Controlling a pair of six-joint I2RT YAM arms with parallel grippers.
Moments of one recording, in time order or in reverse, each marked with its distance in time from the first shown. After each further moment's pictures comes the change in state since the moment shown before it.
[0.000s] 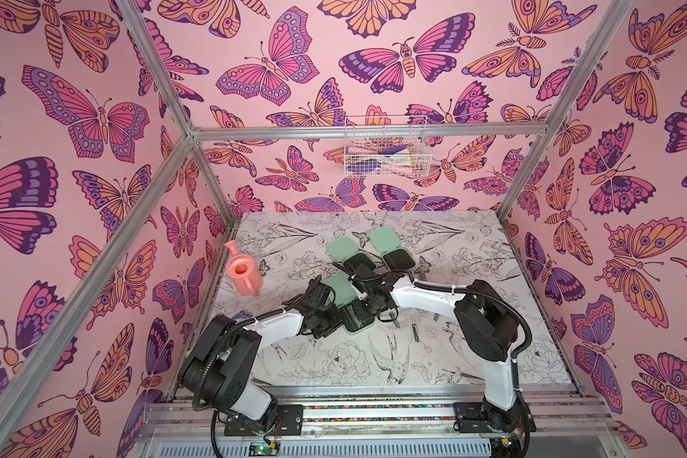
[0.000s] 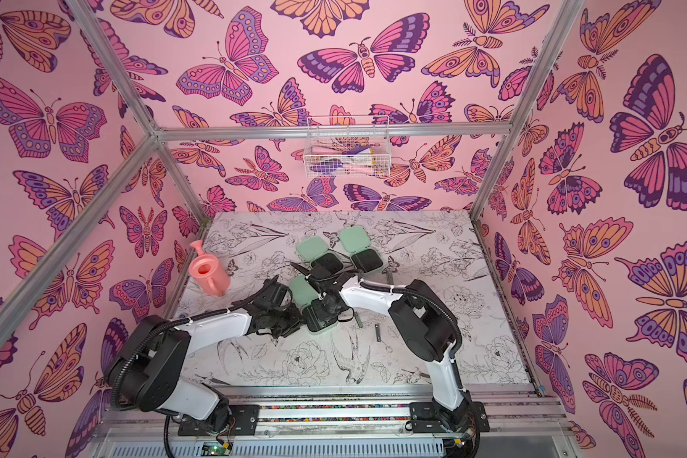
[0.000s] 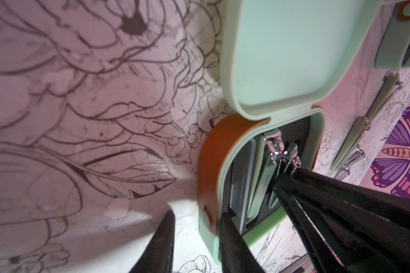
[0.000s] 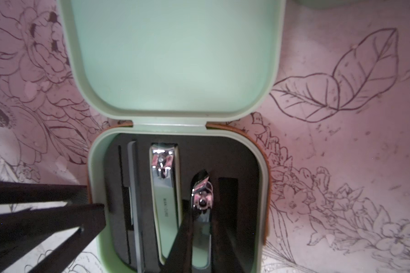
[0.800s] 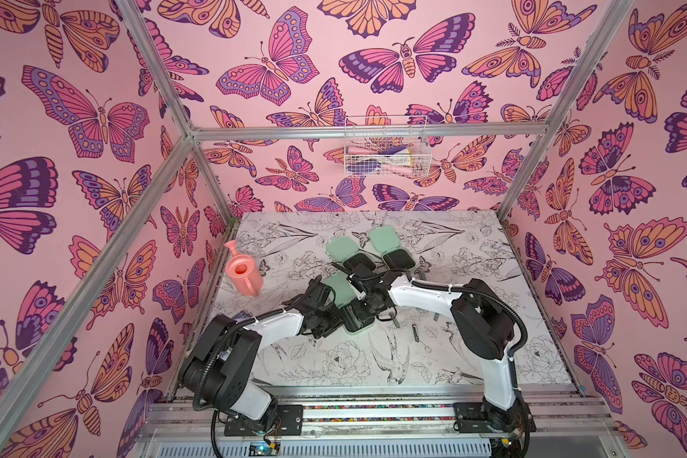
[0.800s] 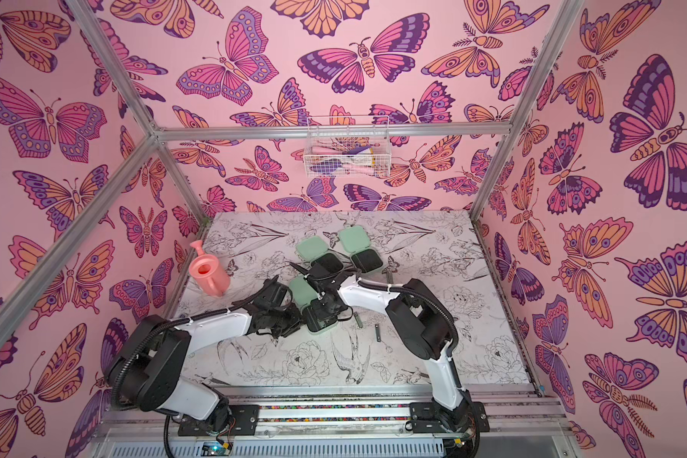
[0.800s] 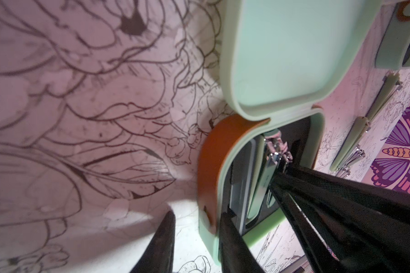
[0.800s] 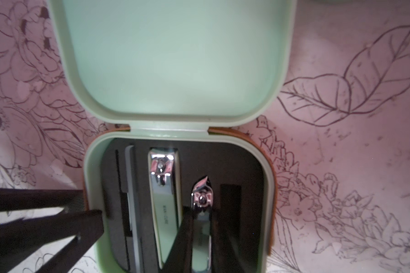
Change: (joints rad) left arm 0.000 0.002 0.002 0.000 0.000 0.000; right arm -0.001 0.029 0.031 -0.025 -0.006 -0.005
